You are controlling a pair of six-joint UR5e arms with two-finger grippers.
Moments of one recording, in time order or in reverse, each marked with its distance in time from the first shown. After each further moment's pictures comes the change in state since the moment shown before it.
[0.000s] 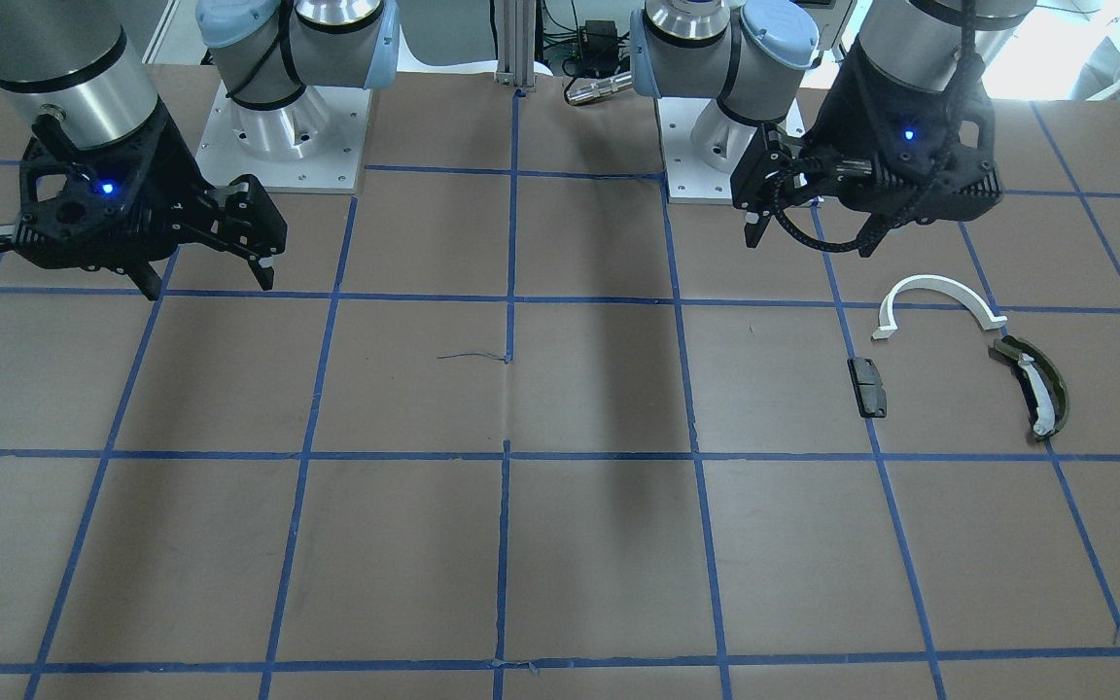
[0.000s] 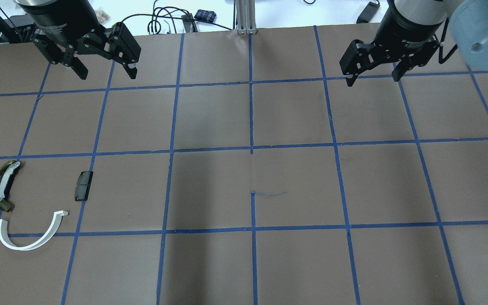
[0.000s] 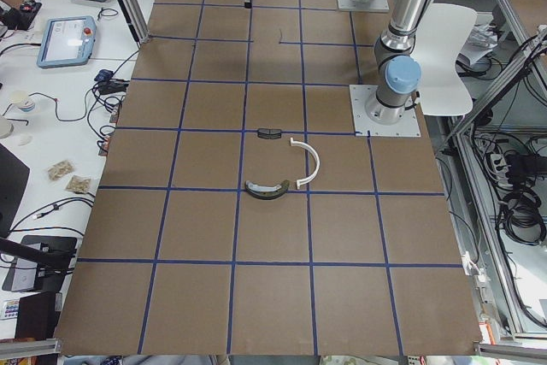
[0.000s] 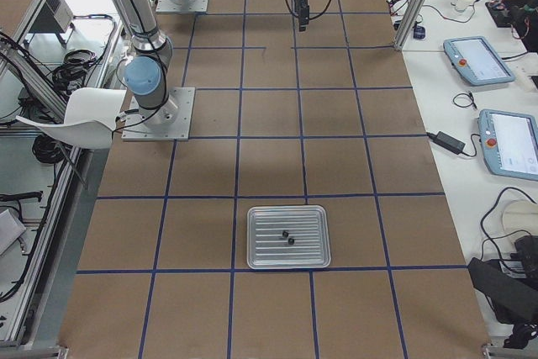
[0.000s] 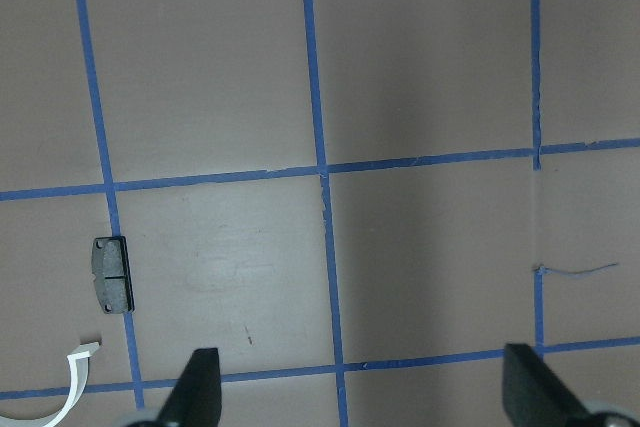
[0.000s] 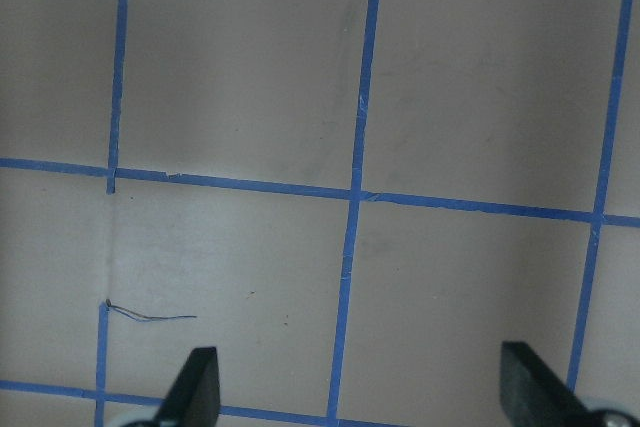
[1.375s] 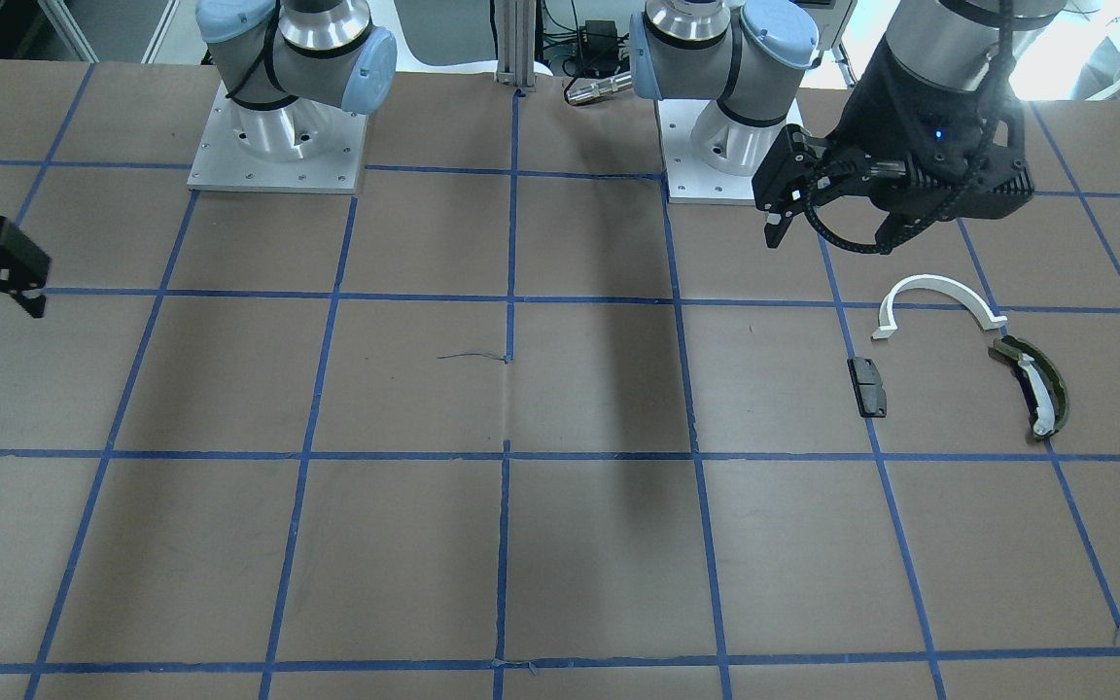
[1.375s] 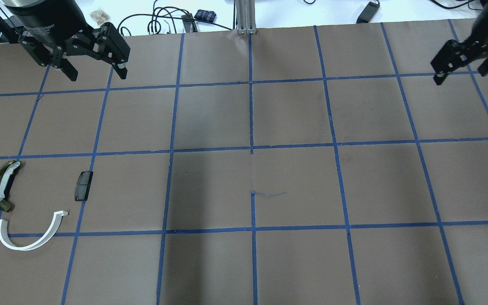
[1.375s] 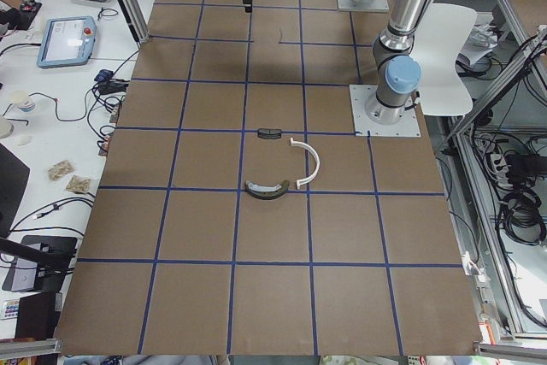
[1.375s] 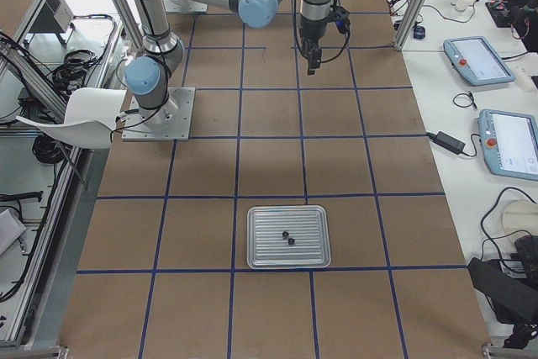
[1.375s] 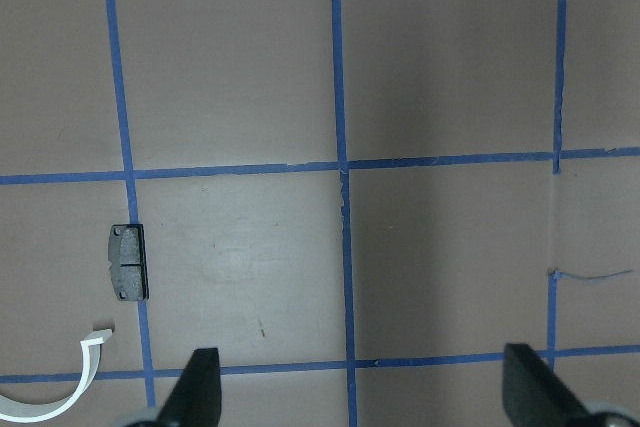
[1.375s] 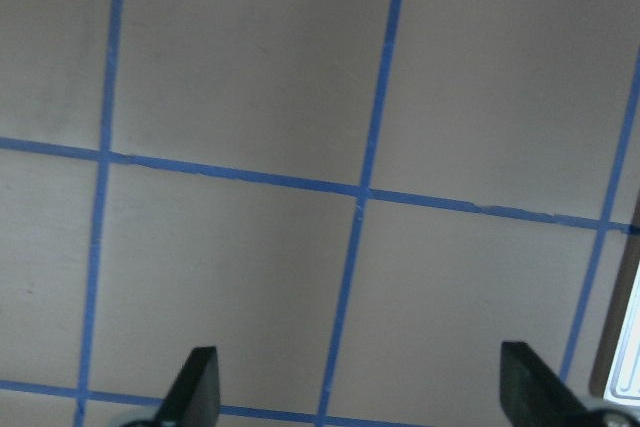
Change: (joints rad) left arm 0.029 0.010 -0.010 -0.002 0.000 -0.001; right arm -0.365 0.063 -0.007 0.004 -0.093 -0.423
